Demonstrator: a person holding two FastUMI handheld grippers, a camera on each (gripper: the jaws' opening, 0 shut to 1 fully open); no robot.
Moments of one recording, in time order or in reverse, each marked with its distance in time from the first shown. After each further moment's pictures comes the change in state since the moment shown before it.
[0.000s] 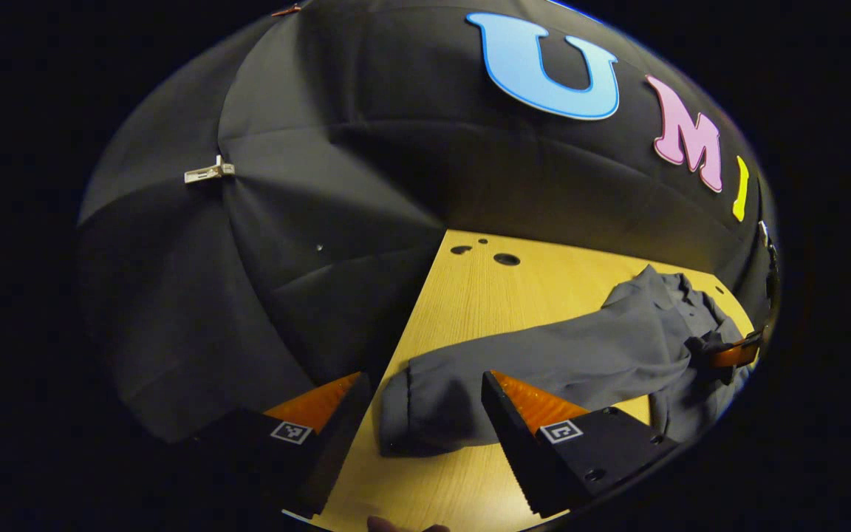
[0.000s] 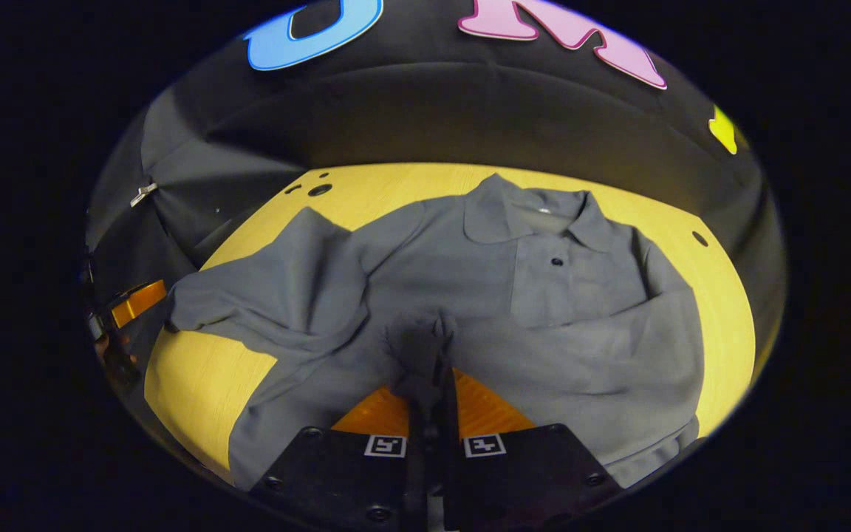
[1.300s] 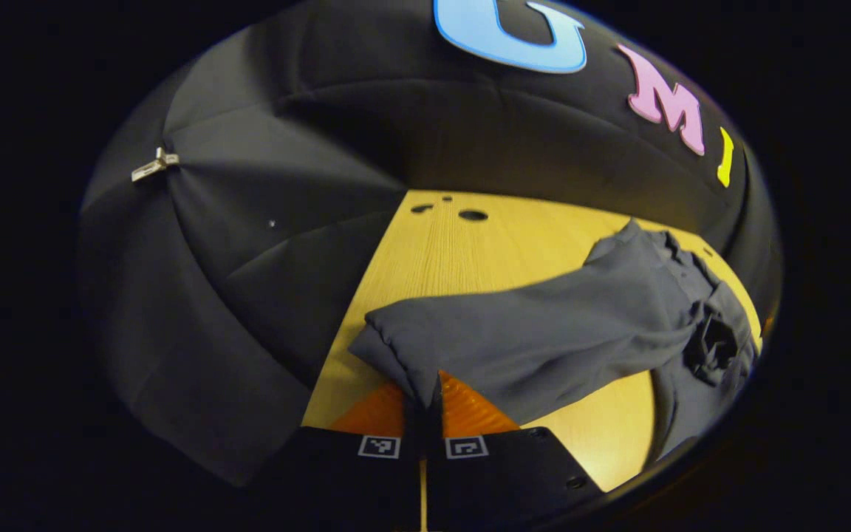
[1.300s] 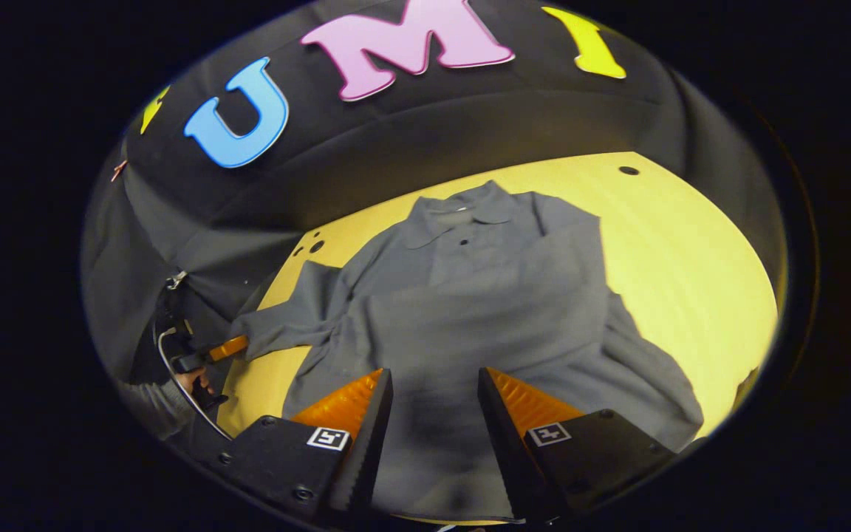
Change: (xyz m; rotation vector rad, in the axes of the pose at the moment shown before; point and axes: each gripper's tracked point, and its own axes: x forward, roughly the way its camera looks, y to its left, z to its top) left arm 0.013 -0.039 -0.003 0.065 0.039 -0.092; right arm -0.154 -0.106 -0.043 0.343 -0.136 0.064
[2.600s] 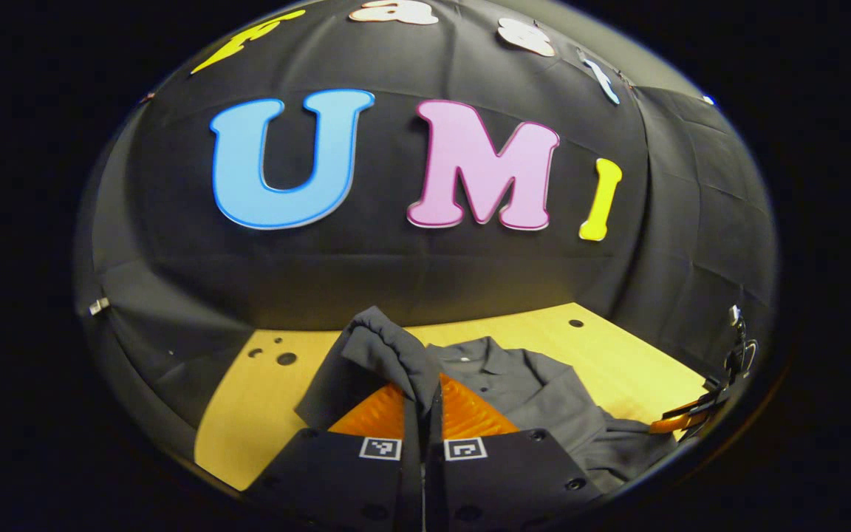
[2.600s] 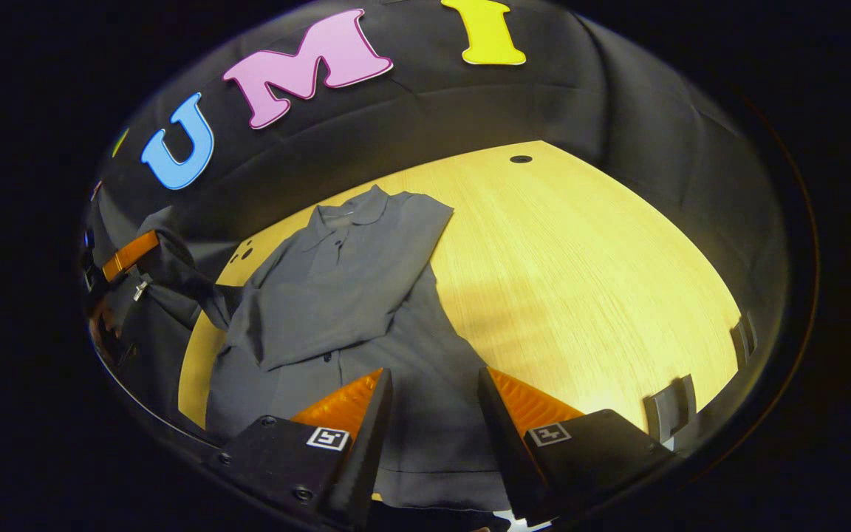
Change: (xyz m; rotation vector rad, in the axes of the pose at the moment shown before) left arm -0.135 -0.369 0.140 0.133 -0.262 -0.338; right arm -0.053 -0.174 -0.014 0.044 0.026 -0.138
